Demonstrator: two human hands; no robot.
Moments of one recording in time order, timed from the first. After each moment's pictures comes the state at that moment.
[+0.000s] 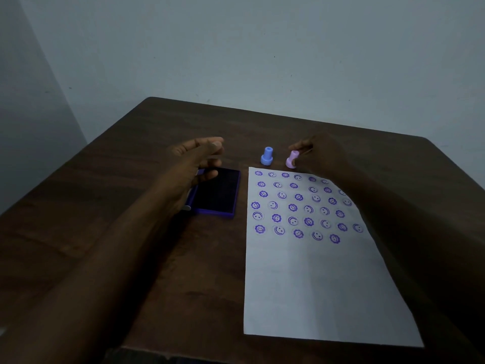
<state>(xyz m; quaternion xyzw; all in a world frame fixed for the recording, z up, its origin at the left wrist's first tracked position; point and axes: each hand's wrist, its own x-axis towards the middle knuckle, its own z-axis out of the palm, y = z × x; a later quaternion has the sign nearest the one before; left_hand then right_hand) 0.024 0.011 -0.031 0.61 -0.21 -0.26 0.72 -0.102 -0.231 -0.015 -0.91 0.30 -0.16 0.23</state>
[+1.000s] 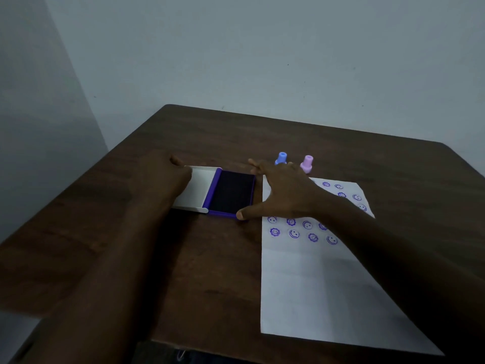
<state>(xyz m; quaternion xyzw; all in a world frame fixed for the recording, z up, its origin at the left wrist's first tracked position) 0.081 0.048 -0.055 0.93 -0.15 0.00 0.32 -0.093 -0.130 -0.026 -0.98 0.14 -0.01 0.12</state>
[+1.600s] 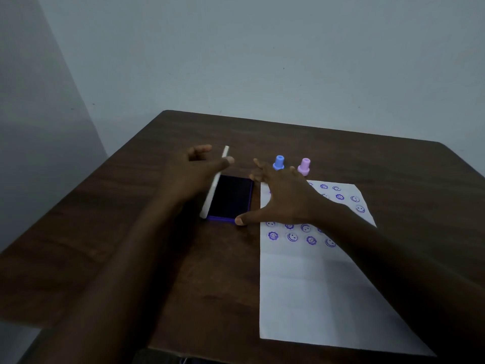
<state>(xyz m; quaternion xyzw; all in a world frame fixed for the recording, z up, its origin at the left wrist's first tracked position) 0.030 0.022 -0.022 0.77 -0.19 -0.15 0.59 -0.101 -0.133 -0.034 -0.98 0.14 -0.07 0.14</state>
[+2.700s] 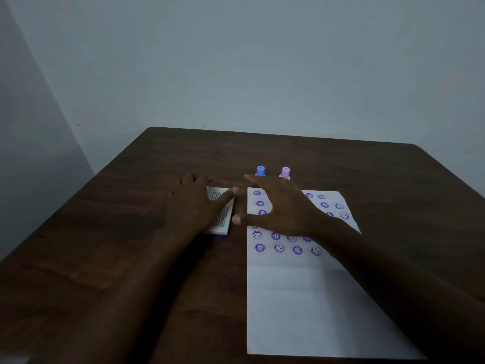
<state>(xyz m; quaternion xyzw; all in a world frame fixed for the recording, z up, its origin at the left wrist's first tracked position) 0.011 -0.005 -0.052 0.90 -0.32 0.04 0.29 -0.126 -0.154 -0.038 -0.96 0.15 -0.13 0.19</state>
